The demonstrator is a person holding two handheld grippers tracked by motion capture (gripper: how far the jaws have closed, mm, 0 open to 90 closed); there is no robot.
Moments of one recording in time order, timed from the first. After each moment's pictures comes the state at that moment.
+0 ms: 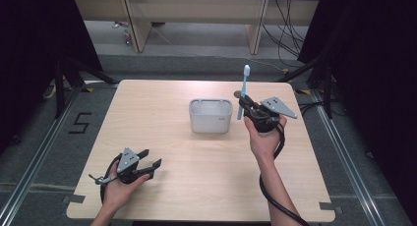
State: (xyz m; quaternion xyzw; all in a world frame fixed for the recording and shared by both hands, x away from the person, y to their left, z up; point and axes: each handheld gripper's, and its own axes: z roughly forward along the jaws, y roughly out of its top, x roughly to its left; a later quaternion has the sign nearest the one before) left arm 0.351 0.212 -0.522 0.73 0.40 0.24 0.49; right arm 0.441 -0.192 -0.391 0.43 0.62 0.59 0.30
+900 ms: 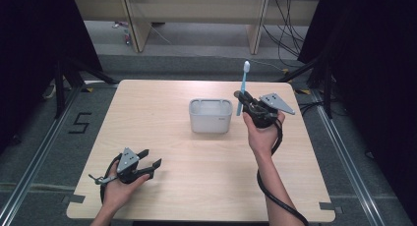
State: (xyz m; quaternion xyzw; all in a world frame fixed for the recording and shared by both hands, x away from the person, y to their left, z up) left arm 0.351 0.212 -0.522 0.73 0.40 0.24 0.49; right arm 0.454 -0.190 -0.390 0.43 0.61 0.59 0.30
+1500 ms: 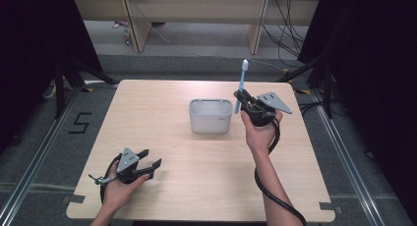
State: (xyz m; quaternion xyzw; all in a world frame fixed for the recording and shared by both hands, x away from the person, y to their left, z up) left arm 0.352 0.212 -0.523 0.73 0.40 0.24 0.50; right arm 0.459 -0.184 -0.392 0.43 0.60 0.60 0.31
